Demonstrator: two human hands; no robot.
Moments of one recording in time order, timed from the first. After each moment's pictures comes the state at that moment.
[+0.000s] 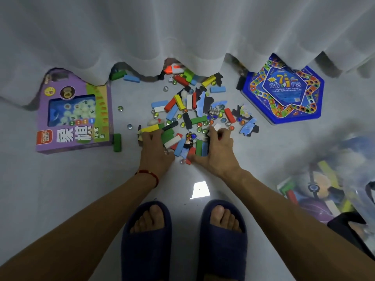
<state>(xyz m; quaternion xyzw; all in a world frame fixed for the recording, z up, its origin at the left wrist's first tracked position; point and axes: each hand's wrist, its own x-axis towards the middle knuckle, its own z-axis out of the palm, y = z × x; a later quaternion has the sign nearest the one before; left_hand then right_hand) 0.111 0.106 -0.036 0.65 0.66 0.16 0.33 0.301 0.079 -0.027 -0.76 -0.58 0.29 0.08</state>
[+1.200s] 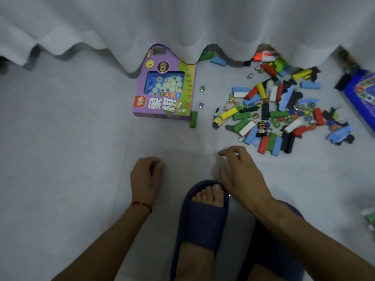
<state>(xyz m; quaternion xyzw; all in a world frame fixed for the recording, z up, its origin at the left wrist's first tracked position) -0.070 -0.030 -0.035 0.51 0.80 0.23 0.20 0.194 0.012 -0.009 -0.58 -0.75 0.29 0.12</state>
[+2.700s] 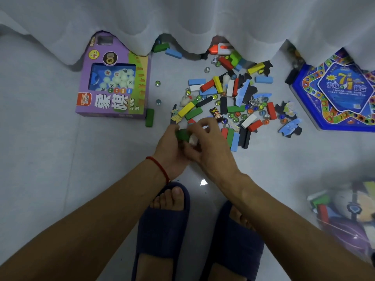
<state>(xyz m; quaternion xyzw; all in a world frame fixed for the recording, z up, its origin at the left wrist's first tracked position) 0.089 0.087 -0.004 -0.04 0.47 0.38 0.80 0.214 0.069 -0.004 -0.55 -0.76 0.28 0.23</state>
